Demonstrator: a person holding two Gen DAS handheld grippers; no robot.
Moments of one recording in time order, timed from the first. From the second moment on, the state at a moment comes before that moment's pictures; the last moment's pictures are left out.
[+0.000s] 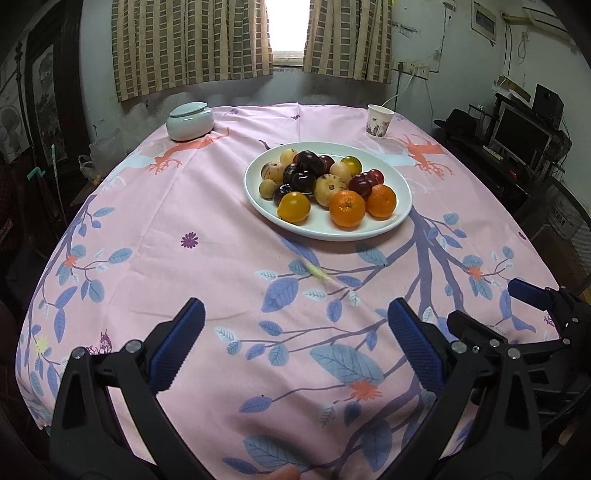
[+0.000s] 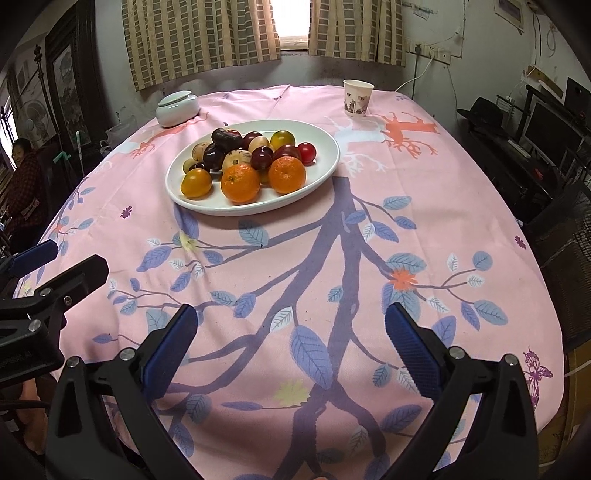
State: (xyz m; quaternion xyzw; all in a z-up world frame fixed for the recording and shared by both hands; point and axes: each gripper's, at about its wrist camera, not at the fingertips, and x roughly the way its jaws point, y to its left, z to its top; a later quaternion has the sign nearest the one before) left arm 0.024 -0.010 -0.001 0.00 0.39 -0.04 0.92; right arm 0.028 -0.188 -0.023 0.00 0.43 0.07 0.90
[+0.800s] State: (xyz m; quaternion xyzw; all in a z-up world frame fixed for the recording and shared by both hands) left arm 0.028 -0.014 0.000 0.01 0.38 -0.04 0.92; right arm 0.034 -0.187 -0.026 0.00 0.44 0.07 0.89
